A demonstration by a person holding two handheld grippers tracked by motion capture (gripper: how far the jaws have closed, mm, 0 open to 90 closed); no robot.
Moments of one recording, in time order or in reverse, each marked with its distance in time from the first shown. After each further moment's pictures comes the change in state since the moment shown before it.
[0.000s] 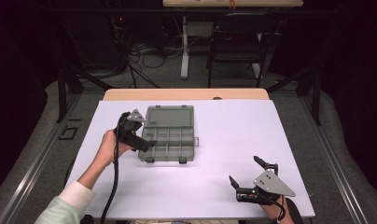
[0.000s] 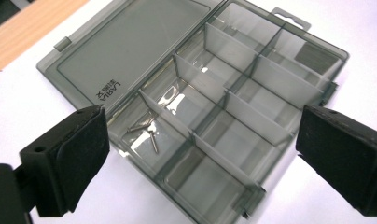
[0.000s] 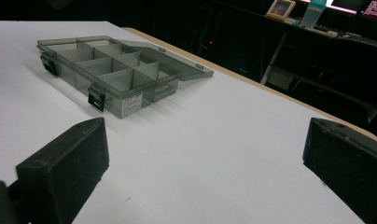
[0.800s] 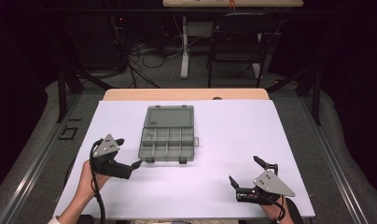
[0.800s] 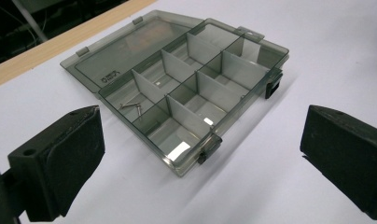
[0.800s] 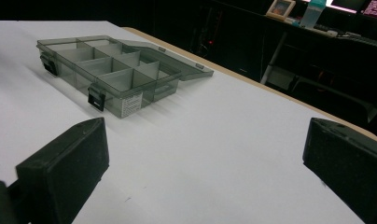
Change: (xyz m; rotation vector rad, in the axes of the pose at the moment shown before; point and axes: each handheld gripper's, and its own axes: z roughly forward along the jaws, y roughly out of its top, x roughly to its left) left arm -0.036 -0.082 -0.048 -0.267 0.035 -0.032; right arm 0.000 0.000 0.000 0.001 0.001 0.001
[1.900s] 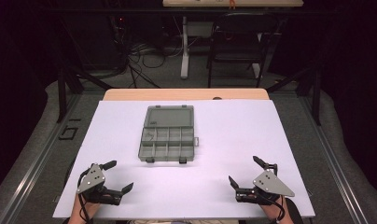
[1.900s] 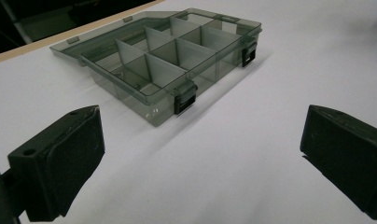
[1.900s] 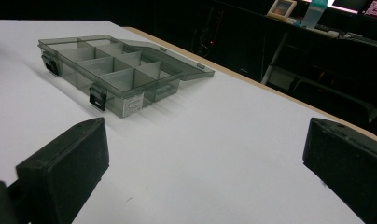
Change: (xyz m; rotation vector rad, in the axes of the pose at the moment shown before) left arm -0.017 -0.084 -0.015 -0.158 -0.022 0.004; right arm 0.001 0.000 0.000 0.004 0.002 -0.003
